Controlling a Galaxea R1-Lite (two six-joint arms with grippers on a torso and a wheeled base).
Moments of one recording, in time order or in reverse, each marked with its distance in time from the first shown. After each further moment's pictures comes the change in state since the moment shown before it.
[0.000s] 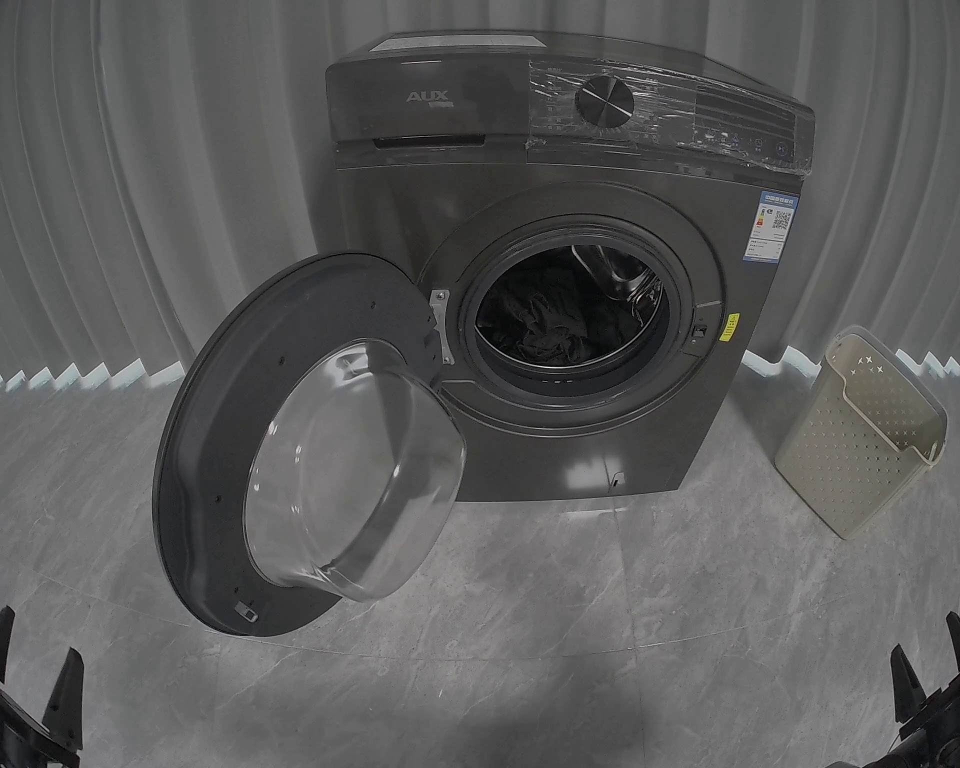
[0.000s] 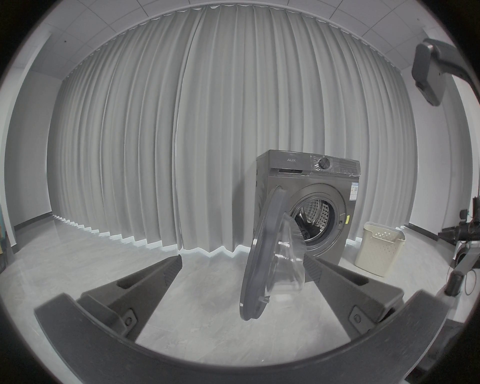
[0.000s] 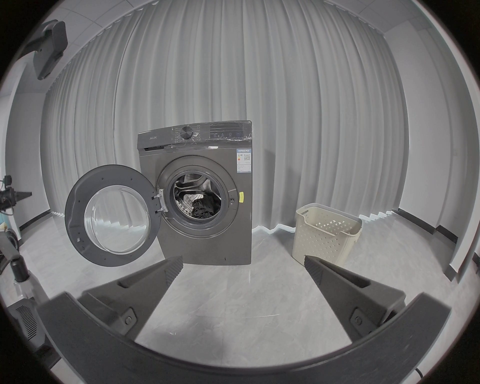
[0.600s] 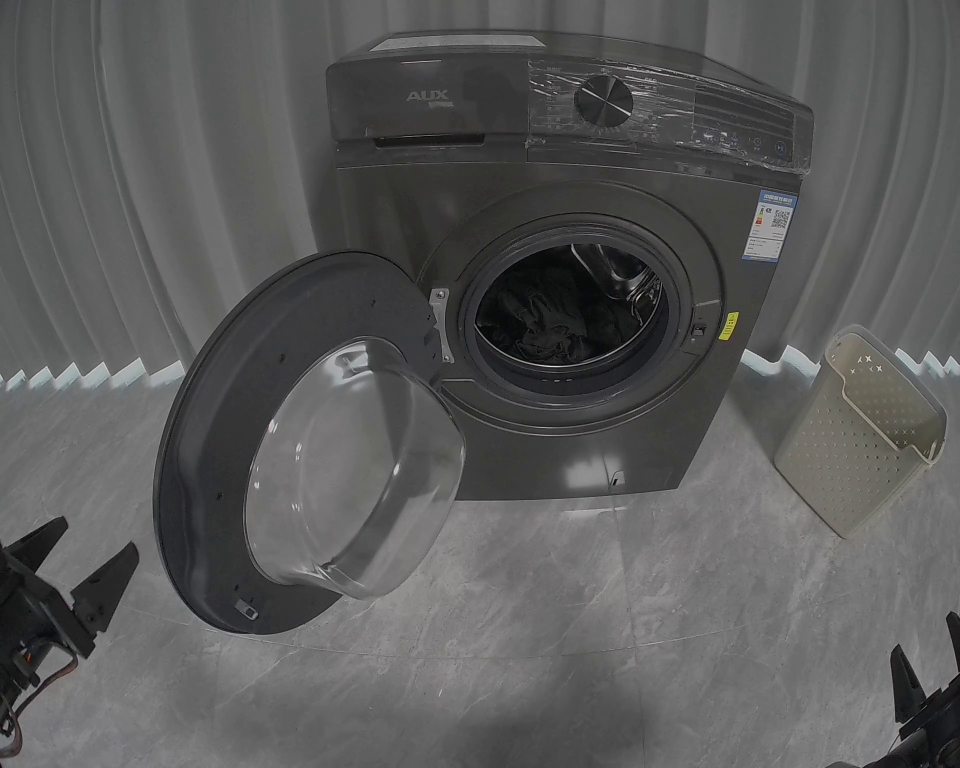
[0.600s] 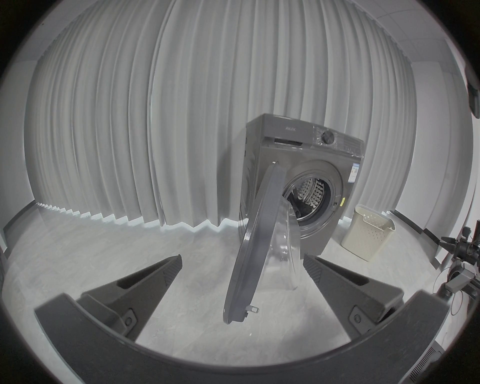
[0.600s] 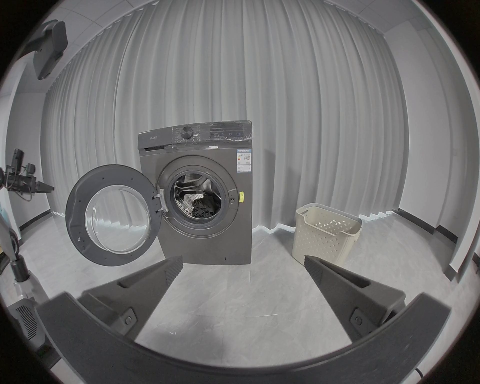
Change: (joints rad) left arm -0.041 0.658 -0.087 -0.332 -0.066 -0.012; right arm 0.000 0.000 0.000 0.000 0.001 0.000
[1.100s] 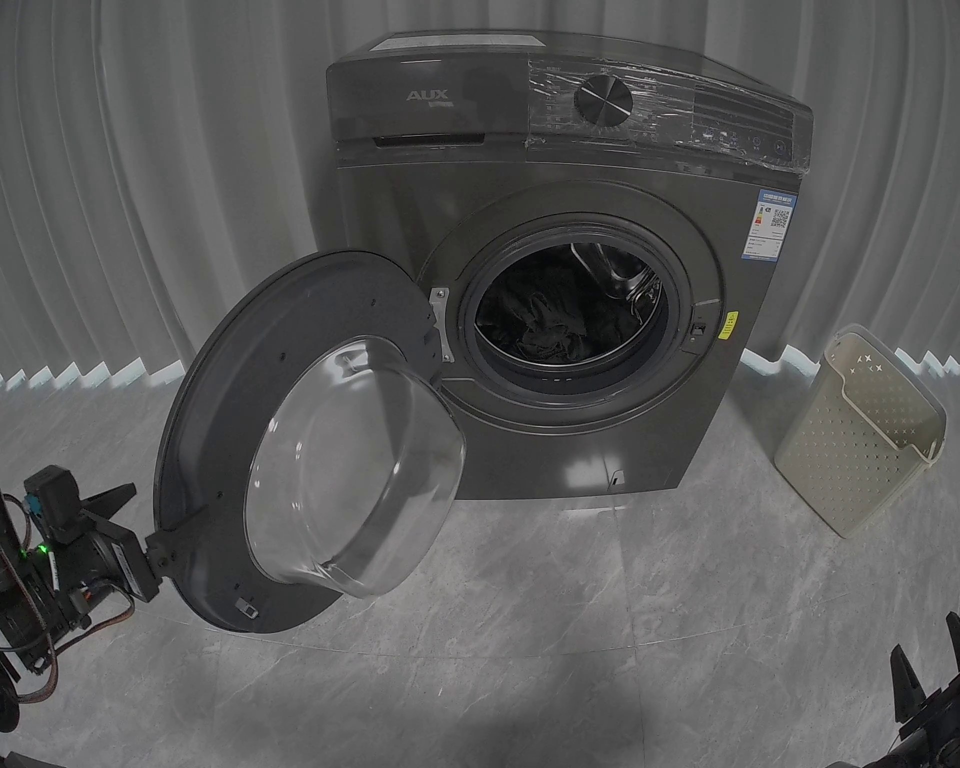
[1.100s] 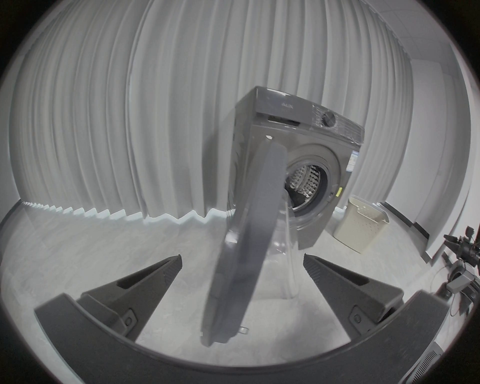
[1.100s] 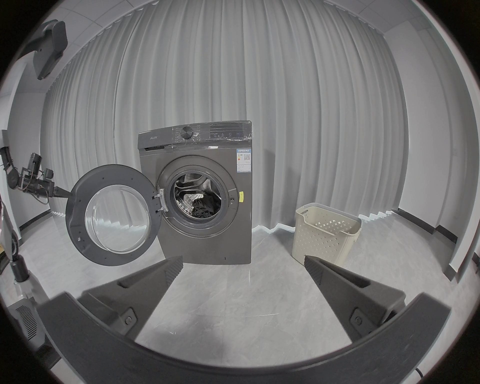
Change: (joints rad) left arm -0.077 0.407 -0.006 -0.329 -0.008 -0.003; right arm -0.001 0.000 0.000 0.000 0.000 0.000
